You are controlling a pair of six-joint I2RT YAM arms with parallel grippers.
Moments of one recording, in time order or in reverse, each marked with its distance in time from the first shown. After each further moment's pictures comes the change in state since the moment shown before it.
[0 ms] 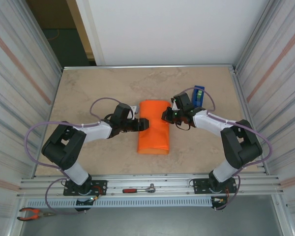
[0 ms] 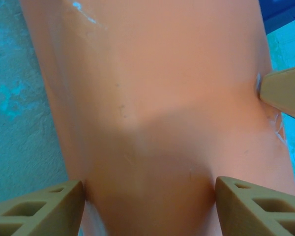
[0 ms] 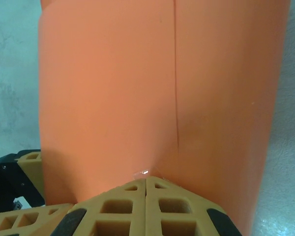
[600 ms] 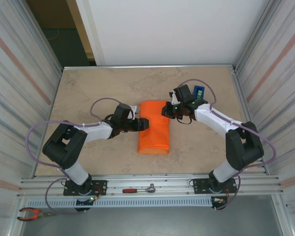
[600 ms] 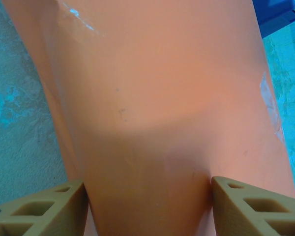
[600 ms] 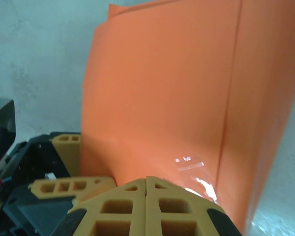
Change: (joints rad) left arm -0.013 0.020 -0.010 0.051 -0.008 -0.010; right arm -0.005 -0.012 0.164 -0.209 -0.023 -0.108
